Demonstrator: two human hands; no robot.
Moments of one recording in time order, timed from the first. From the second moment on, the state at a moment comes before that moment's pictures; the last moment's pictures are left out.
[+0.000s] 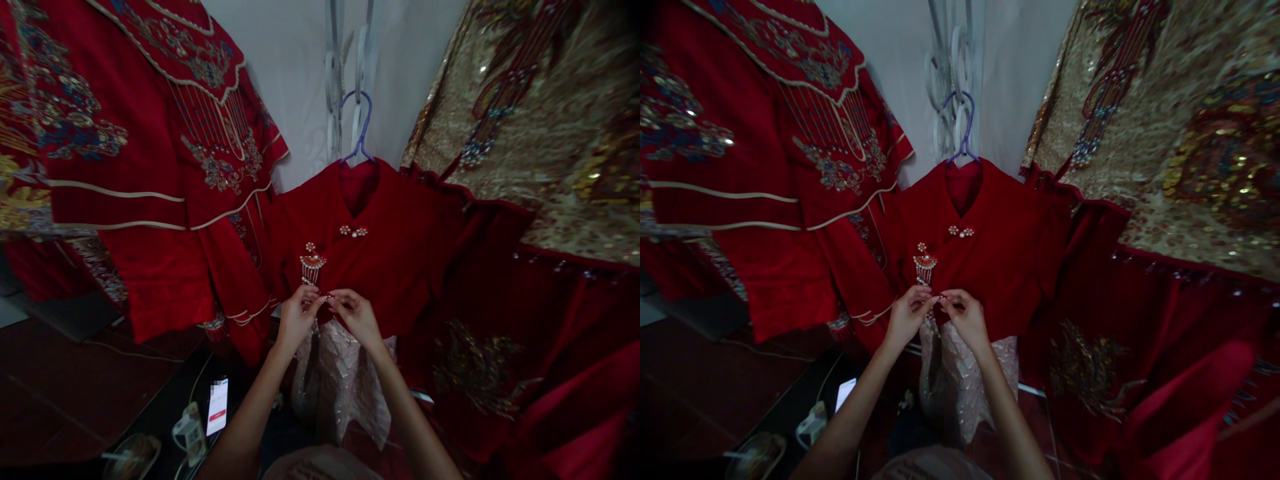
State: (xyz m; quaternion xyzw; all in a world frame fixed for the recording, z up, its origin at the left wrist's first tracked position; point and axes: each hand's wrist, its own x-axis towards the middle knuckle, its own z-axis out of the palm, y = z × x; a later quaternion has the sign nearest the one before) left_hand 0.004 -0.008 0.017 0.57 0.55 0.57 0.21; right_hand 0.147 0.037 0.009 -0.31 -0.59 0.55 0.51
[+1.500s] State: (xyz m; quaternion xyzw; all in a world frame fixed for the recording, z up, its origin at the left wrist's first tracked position) left_hand 0.013 0.040 0.095 0.53 0.43 0.68 0.28; right_hand 0.180 0.013 0.054 -0.20 -0.63 0.68 0.33
